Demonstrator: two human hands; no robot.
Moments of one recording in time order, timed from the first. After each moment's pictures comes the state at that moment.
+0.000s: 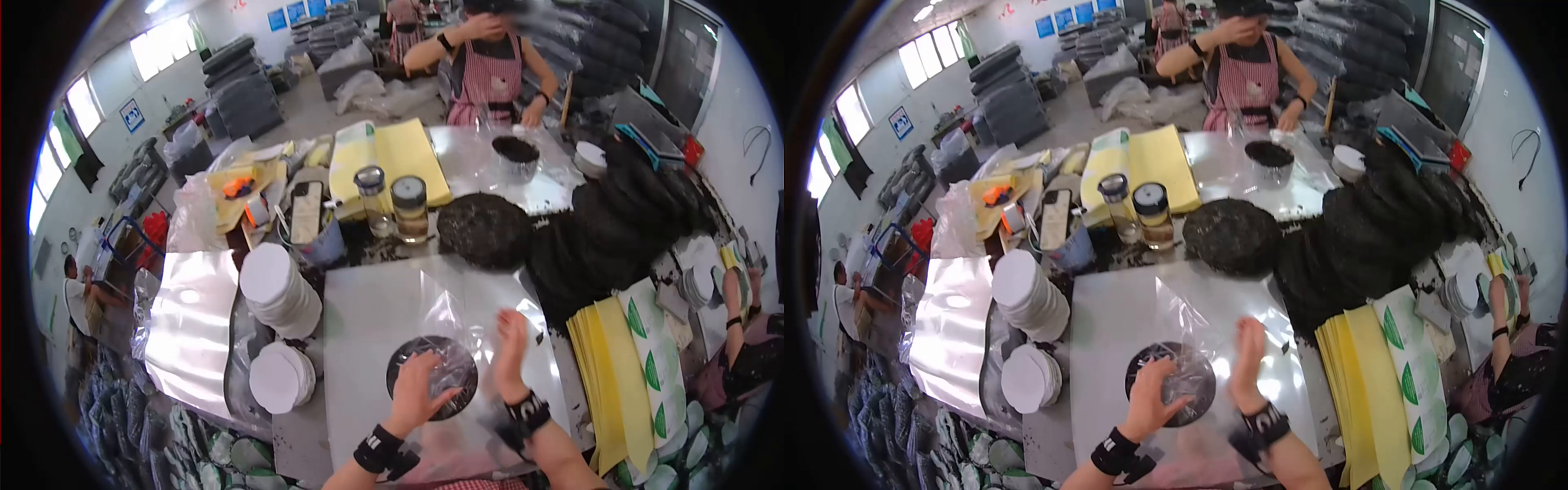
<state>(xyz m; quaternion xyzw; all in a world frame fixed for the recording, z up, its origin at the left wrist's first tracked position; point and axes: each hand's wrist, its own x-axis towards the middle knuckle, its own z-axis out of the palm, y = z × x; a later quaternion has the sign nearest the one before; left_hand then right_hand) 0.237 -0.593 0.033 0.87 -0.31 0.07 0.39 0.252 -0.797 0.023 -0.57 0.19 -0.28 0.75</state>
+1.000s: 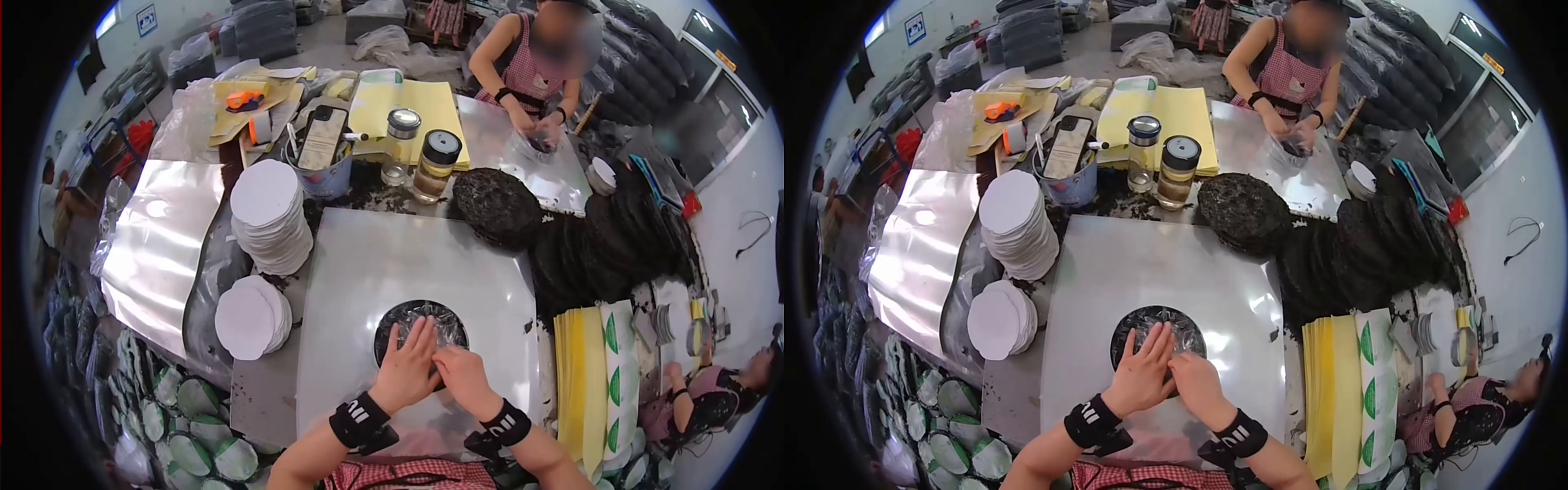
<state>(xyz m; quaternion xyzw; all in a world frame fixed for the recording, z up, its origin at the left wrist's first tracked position) 0.221 -0.590 0.026 0.93 -0.34 -0.02 0.15 0.193 -0.751 0.048 -0.94 -0.15 -0.02 0.32</state>
